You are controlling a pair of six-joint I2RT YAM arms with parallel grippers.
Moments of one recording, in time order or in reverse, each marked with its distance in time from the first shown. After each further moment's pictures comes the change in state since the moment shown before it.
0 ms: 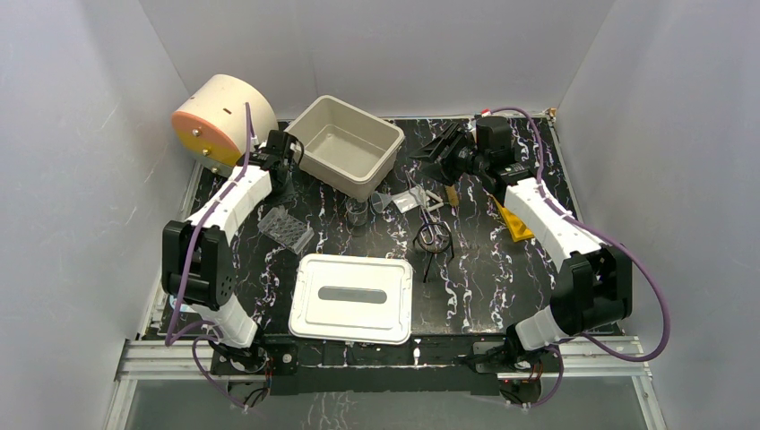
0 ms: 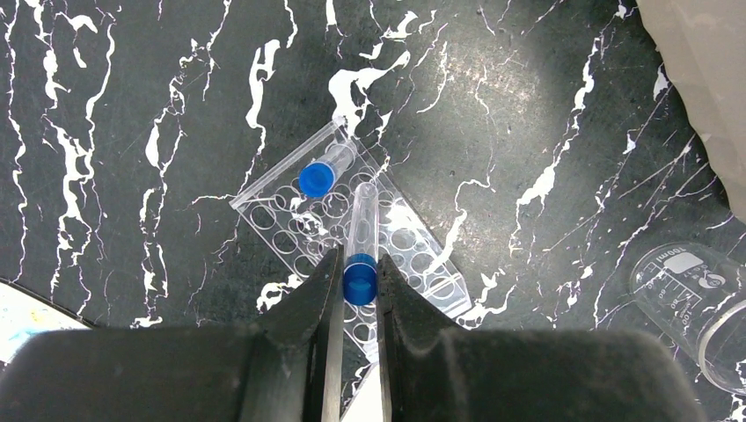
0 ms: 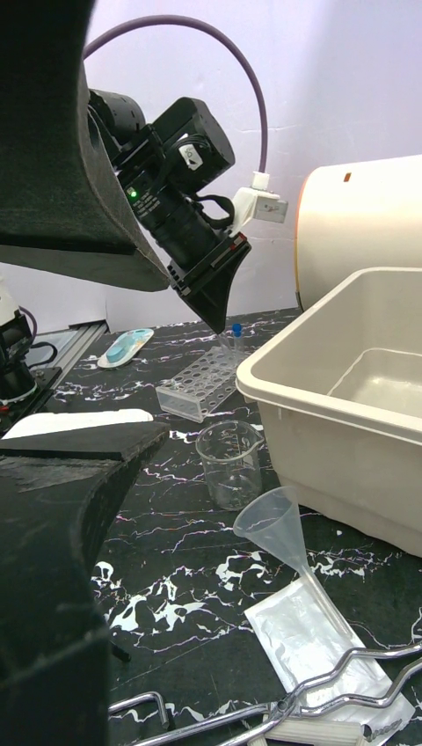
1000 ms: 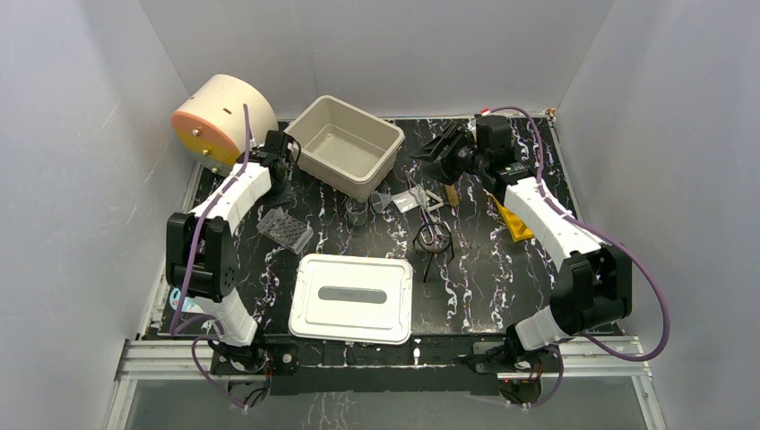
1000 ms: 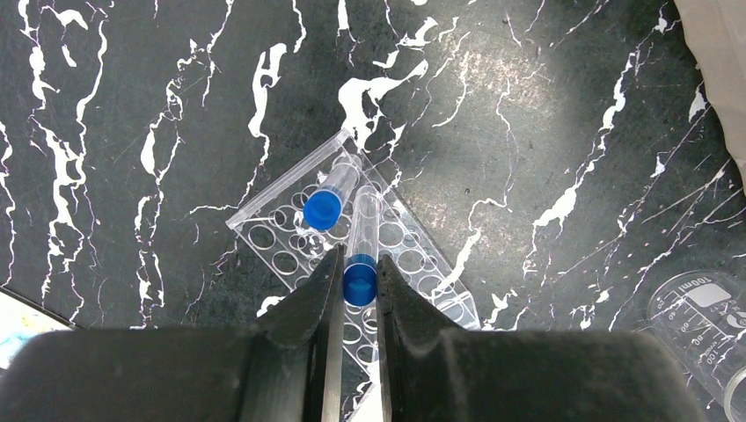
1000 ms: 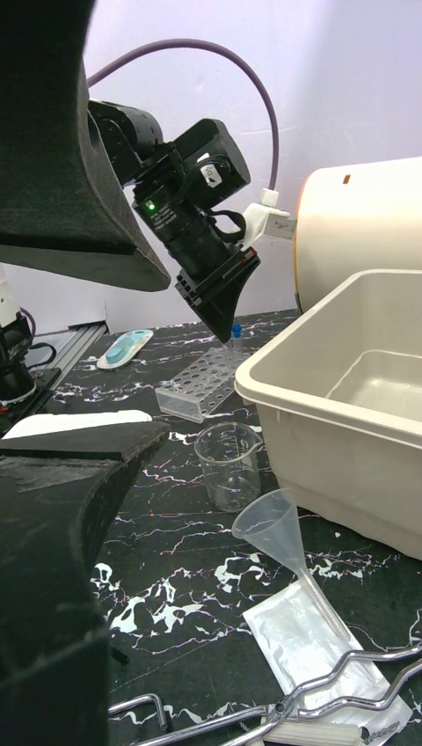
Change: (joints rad) left arm 0.033 0.058 0.013 0.008 0.010 -0.002; right arm 0.000 0.003 0.007 -0.002 0.000 0.000
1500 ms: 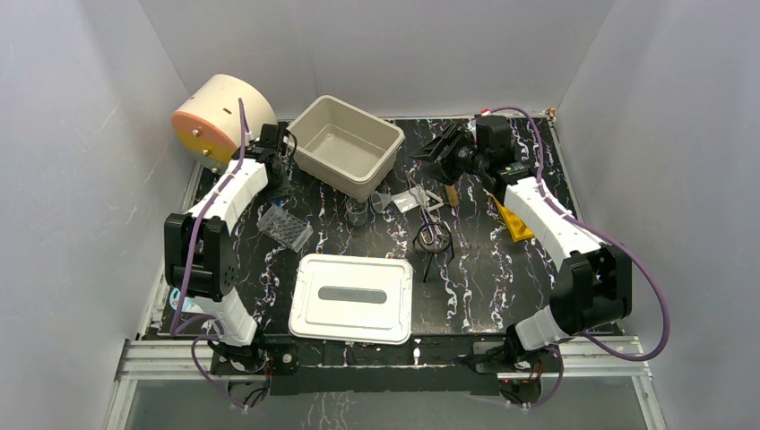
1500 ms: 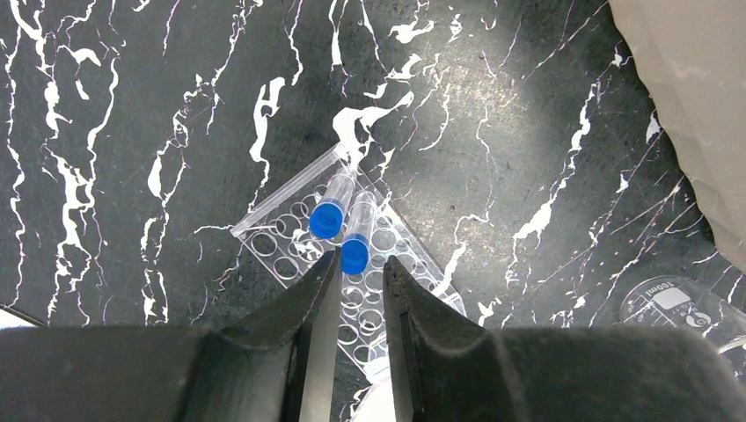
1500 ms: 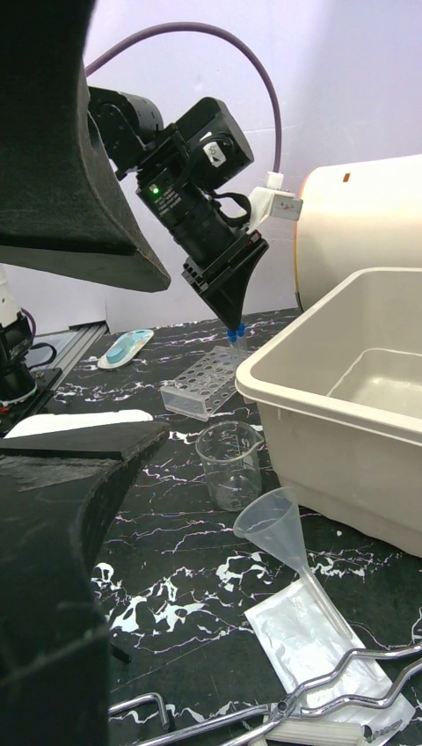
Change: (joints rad) left arm 0.023 0.002 0.045 0.003 0.026 0.026; right arm 0.000 0.001 0.000 -0.004 0.000 0.001
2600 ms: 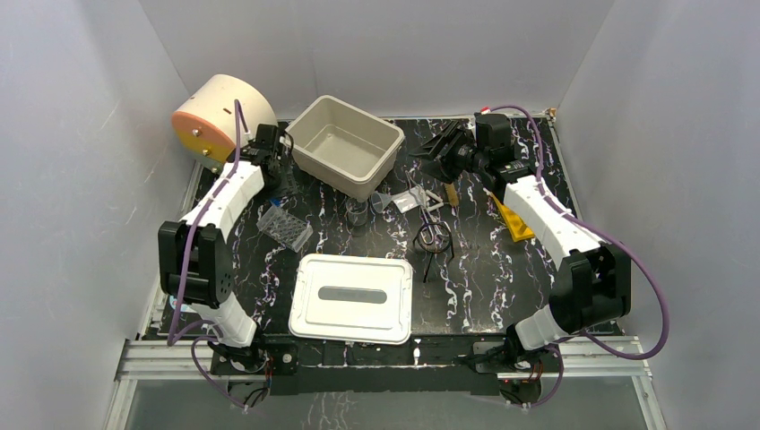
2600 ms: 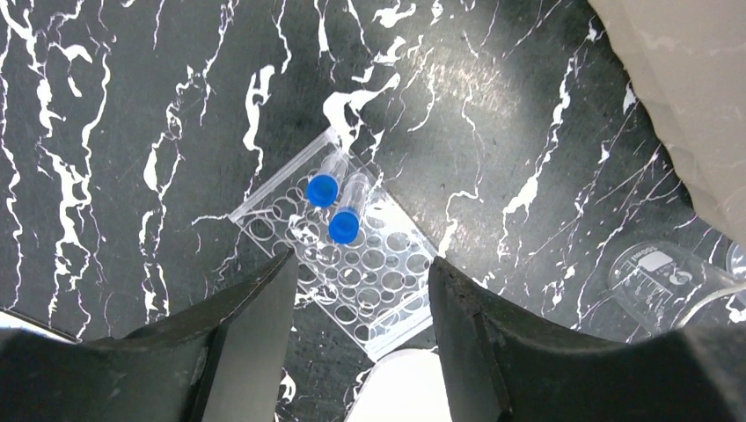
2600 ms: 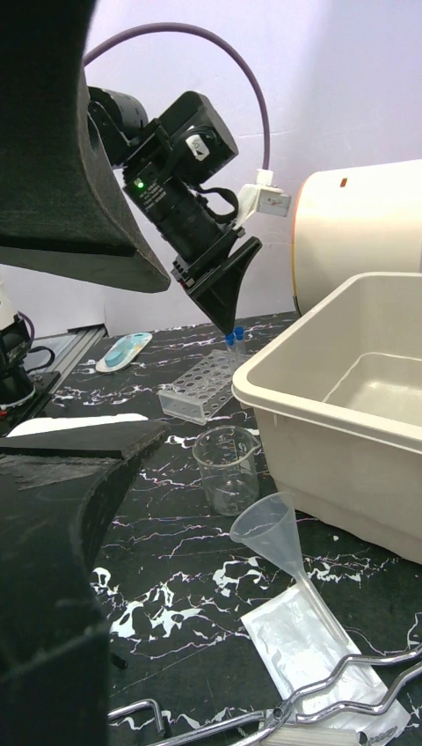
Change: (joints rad) left arm 0.005 -0.040 -0.005 -0.010 0.045 0.029; right arm 0.000 0.010 0.017 -0.003 0.000 0.005
